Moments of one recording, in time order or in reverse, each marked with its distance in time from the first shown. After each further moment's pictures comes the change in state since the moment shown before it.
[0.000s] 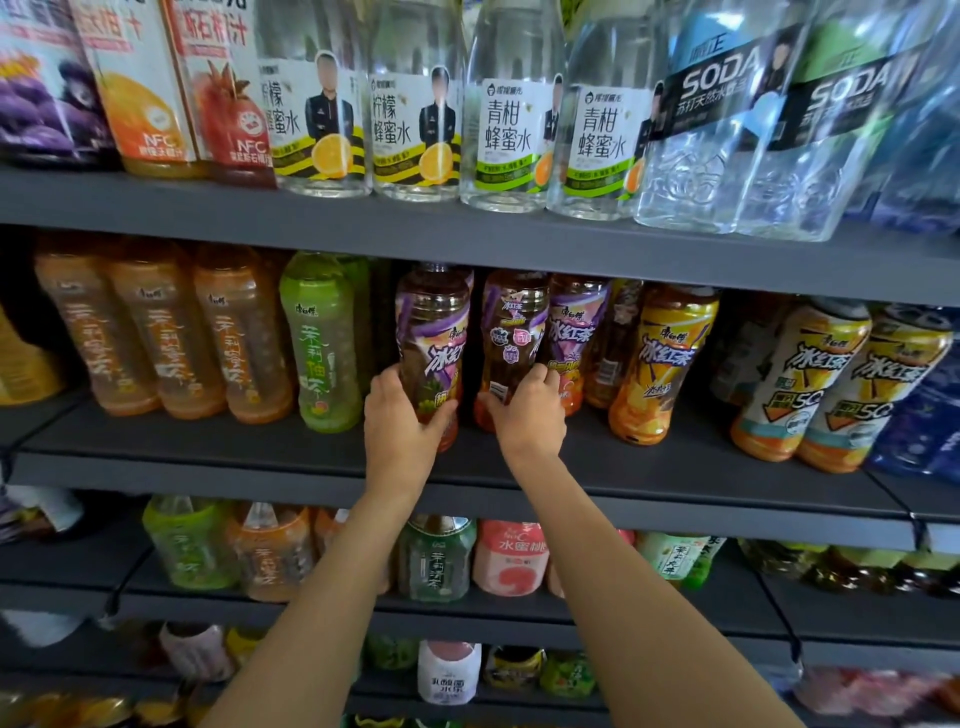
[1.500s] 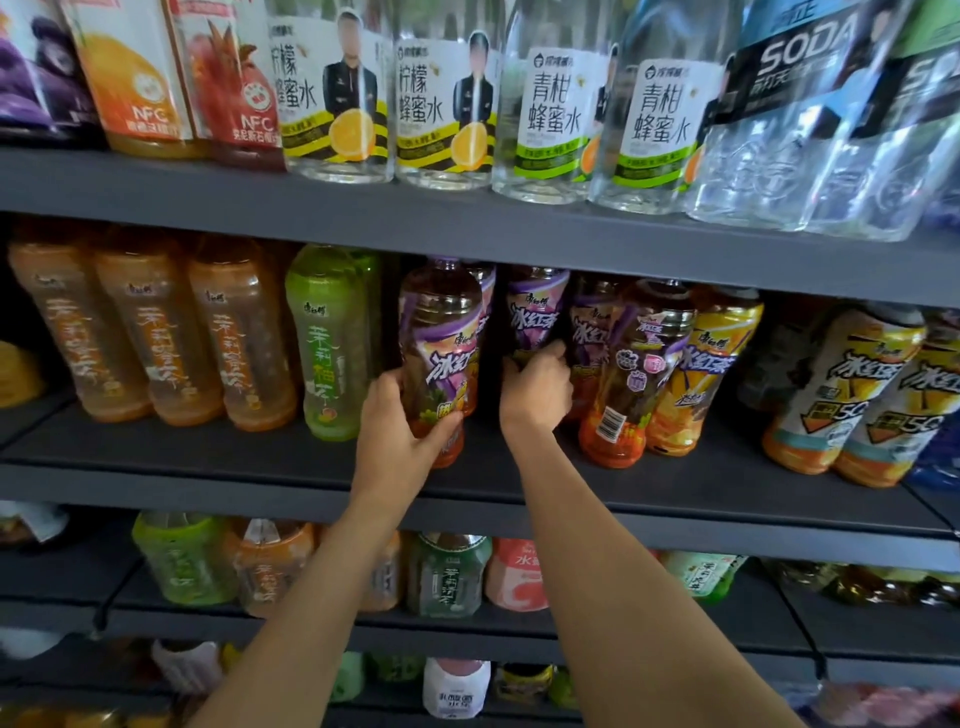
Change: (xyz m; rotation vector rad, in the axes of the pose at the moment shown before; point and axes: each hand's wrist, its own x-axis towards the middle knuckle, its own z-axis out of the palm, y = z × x) left_hand 0.010 -0.022 -0.014 -0.101 -0.099 0.043; right_hand 0.040 -0.024 0.027 0.059 0.151 0.156
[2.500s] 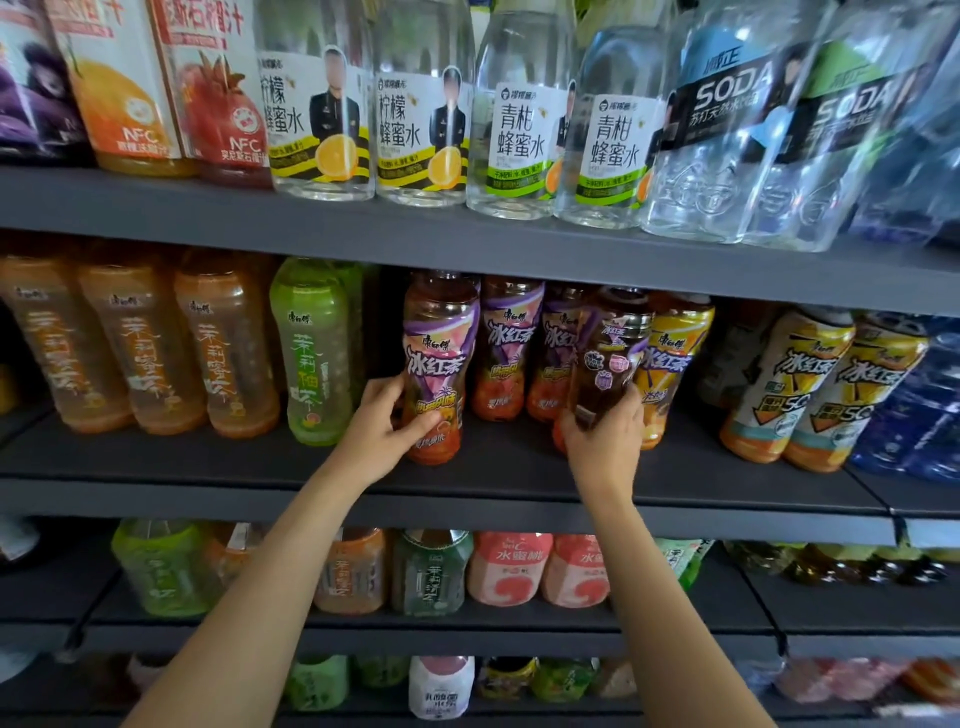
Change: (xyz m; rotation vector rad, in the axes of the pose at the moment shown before) left_hand 0.019 0.001 -0.013 -0.111 -0.414 -0.070; right_hand -0.021 0.079 -0.062 0.203 0.193 -0.115
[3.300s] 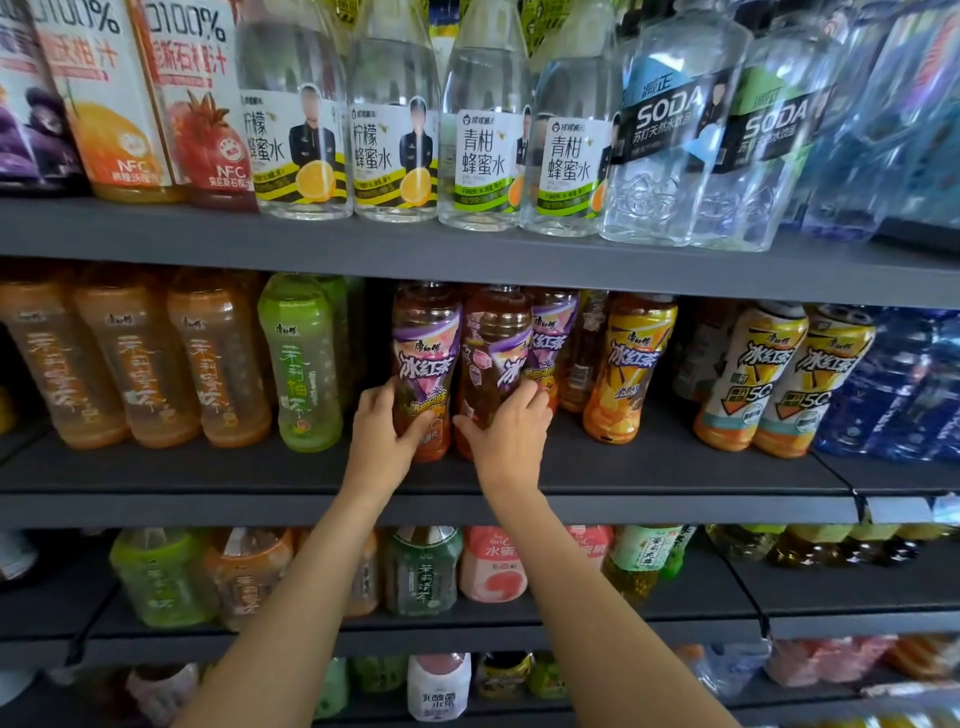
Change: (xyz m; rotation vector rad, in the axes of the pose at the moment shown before) left_hand -0.007 0.004 0.025 0.095 0.239 0.028; right_hand -0.035 -0.043 0.036 -0.204 -0.169 -0.083
